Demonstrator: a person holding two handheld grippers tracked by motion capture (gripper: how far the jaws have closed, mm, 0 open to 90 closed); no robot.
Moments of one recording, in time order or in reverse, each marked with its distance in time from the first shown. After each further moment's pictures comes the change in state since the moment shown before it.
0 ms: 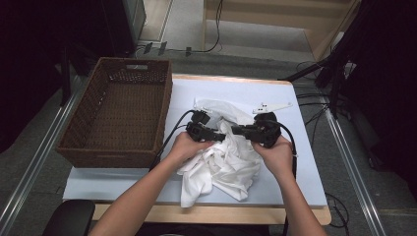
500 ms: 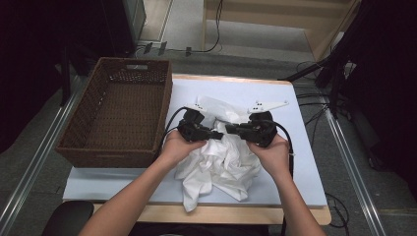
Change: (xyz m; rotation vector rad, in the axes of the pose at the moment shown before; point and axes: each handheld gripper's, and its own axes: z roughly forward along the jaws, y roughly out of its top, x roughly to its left) left arm -0.048 0.005 -0.060 -0.094 0.001 0.127; right arm 0.022 0.014 -0.002 -0.028 0.039 -0.070
